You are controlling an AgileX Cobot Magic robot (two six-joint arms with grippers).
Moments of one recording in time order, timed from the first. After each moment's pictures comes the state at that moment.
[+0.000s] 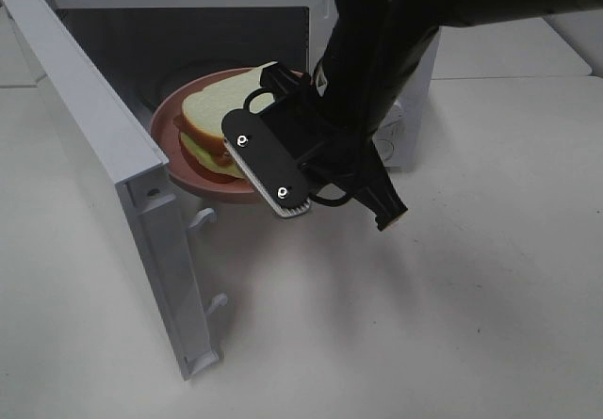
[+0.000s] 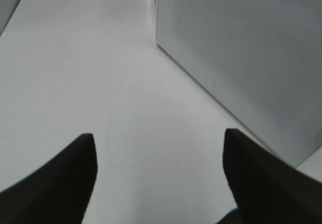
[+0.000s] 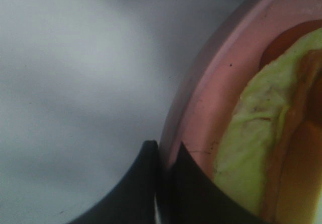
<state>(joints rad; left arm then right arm) -0.02 -0.01 -0.52 -0.05 1.08 0.03 0.74 1.83 -1.29 -0.11 0.69 -1.42</state>
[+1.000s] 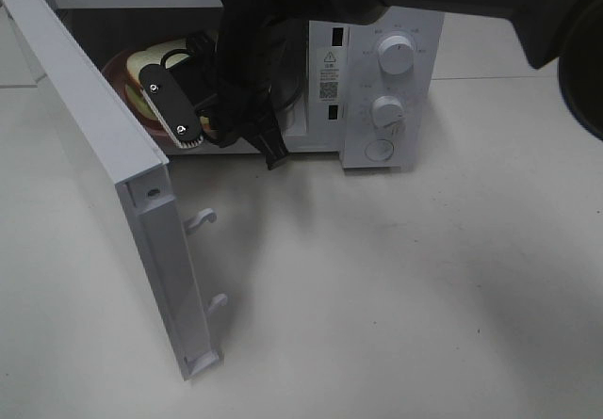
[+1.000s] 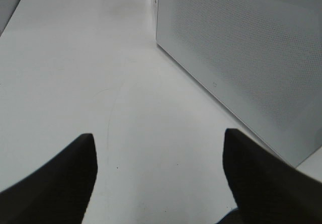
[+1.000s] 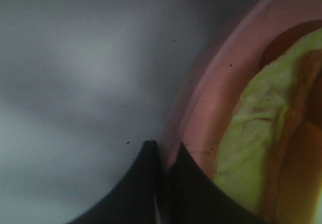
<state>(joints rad) -0.02 -0.01 -0.52 -0.05 1.08 0.03 0.71 2.31 -1.97 -0.08 0.79 -1.45</state>
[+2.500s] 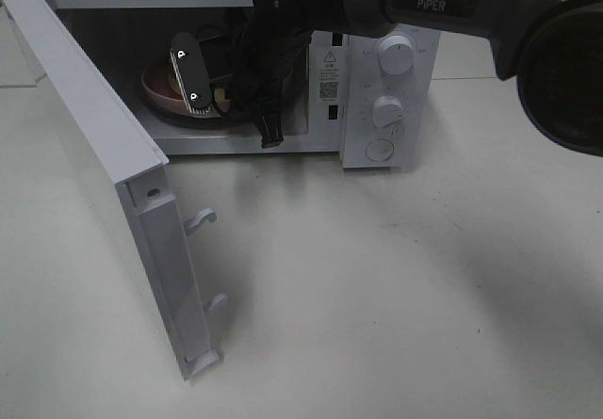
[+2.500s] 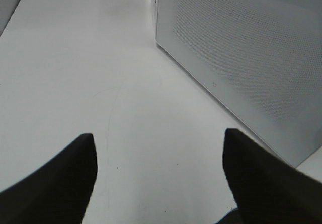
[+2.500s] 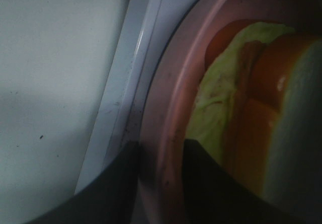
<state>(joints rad) -0.02 -0.01 -0.52 -0.05 1.08 0.03 0.63 2.39 -2.03 -0.08 0.59 -1.28</state>
